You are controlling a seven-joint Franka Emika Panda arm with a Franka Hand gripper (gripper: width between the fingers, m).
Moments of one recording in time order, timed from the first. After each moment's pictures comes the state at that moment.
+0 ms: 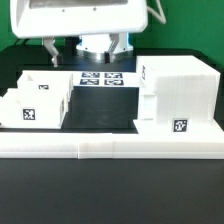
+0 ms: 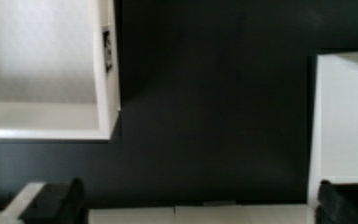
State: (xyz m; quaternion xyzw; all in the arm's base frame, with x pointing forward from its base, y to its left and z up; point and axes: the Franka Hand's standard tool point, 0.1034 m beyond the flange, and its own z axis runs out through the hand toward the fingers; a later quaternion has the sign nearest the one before) arm 0.559 -0.070 0.096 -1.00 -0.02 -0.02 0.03
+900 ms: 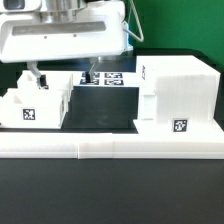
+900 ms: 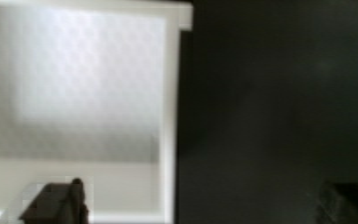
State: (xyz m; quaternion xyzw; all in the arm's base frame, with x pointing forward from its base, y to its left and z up) arm 0.541 -0.096 0.053 -1.00 -0.02 -0.01 0.03
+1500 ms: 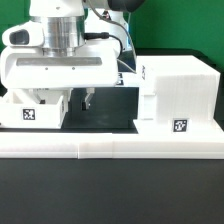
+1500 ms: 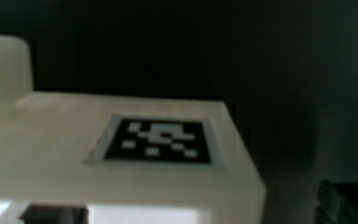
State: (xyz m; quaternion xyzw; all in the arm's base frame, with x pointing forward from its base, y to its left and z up) arm 0.519 -0.099 0.008 -1.00 -0.02 -0.01 0.00
